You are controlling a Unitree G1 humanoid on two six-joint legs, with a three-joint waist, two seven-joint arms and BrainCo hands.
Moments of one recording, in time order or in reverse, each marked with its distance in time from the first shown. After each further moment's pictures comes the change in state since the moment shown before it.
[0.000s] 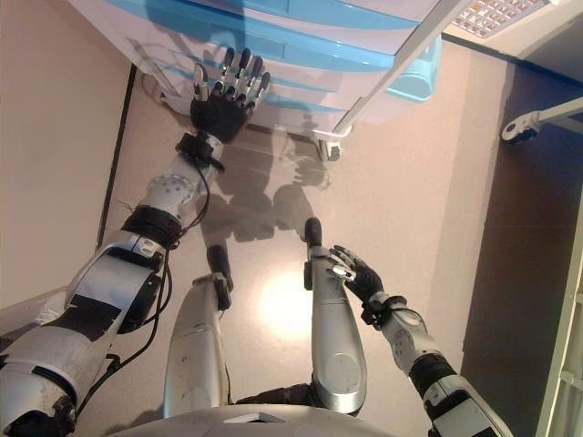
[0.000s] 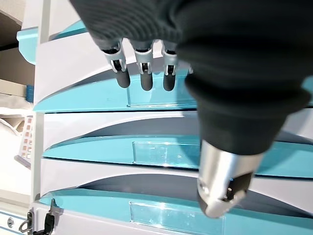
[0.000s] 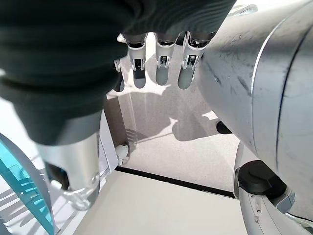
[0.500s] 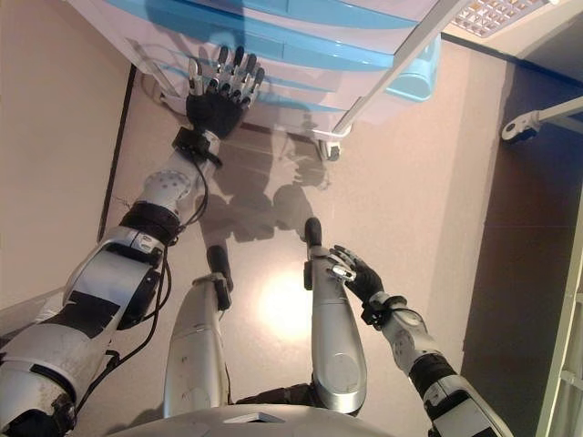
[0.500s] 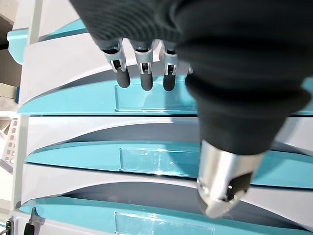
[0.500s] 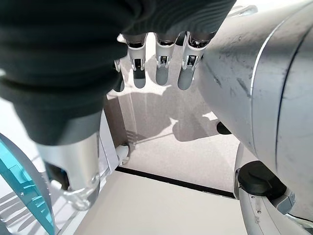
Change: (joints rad) left arm -0.027 0.004 0.003 0.027 -0.043 -0.010 0.043; right arm 0.000 0.000 0.000 0.008 0.000 -0.004 0.000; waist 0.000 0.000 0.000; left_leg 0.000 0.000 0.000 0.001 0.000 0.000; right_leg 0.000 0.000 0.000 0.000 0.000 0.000
